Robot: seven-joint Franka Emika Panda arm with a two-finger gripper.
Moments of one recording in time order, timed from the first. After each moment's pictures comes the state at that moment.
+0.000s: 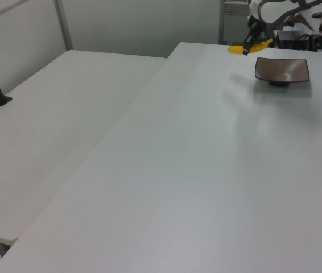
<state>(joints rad) -0.37 0.33 -0.06 -1.73 -0.07 2.43 -0.33</state>
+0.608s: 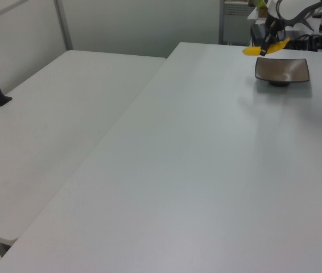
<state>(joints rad) -0.39 0.14 -0.06 -1.96 -0.07 2.43 -0.38</state>
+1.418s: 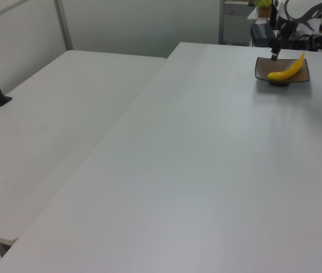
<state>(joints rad) -0.41 0.11 -0.10 -2.00 -0.07 2.35 -0.39</state>
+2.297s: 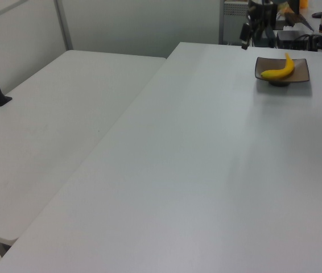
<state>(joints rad) -0.19 0.14 -0.07 -1.71 -0.06 2.03 0.02</state>
